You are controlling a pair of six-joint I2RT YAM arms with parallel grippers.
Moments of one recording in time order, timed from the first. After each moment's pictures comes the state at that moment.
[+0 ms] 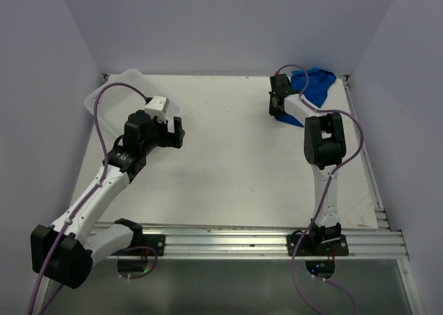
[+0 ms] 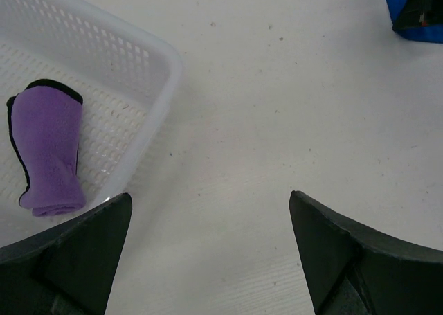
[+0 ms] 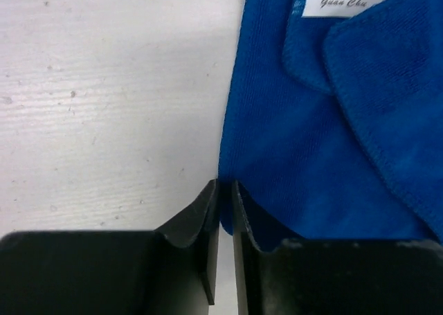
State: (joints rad) left arm -0.33 1.06 0.83 -0.20 0.00 -0.12; right arm 0.22 2.28 1.79 -0.44 0.28 0.26
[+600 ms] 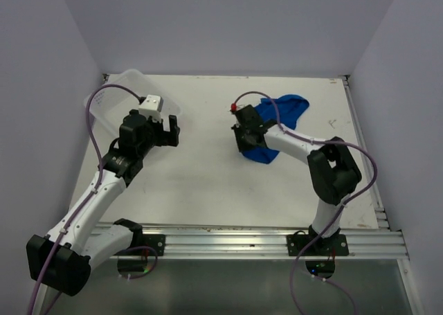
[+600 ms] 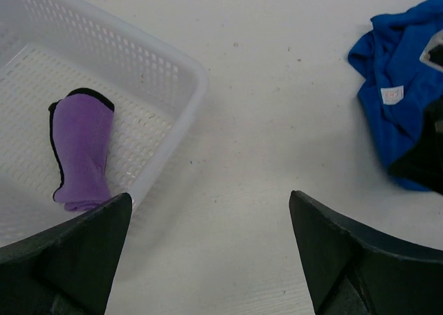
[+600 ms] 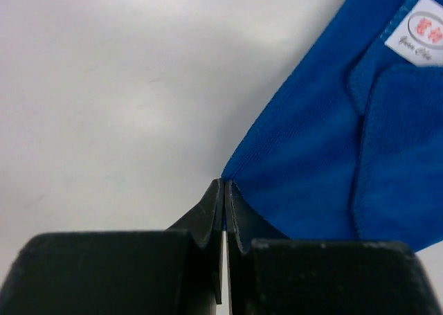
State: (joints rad) left arm -0.33 1.00 0.83 -0.22 -0.07 -0.12; right arm 0.55 1.86 1.29 -0.42 0.09 0.25
